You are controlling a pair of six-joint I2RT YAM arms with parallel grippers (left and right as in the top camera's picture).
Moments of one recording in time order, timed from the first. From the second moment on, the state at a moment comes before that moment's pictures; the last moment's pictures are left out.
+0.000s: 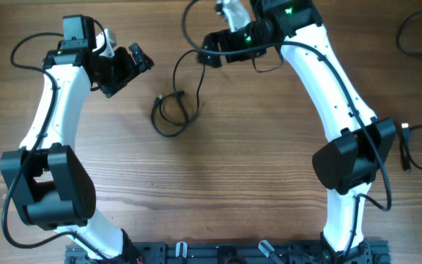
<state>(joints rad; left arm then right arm) 0.08 1.84 1.49 -0.79 0.43 -0.43 0.39 2.14 2.18 -1.15 -0.32 0.18</state>
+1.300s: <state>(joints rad) 0.06 1.84 1.49 -0.79 0.43 -0.43 0.54 2.06 2.18 -0.74 0.59 -0.35</state>
